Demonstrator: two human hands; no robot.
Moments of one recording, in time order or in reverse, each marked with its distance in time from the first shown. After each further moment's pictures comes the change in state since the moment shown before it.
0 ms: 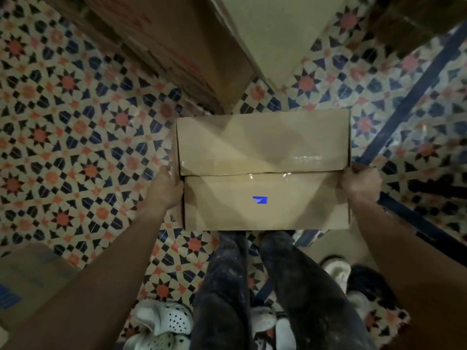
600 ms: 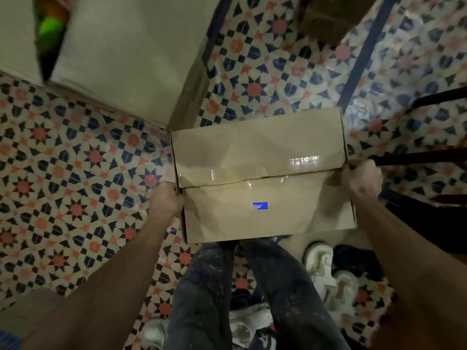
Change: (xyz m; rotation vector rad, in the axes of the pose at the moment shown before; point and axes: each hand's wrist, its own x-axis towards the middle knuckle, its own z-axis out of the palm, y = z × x) left_hand -0.048 0.110 0.044 0.197 0.039 0.098; right_hand 0.031 0.045 -0.118 -0.049 0.006 0.024
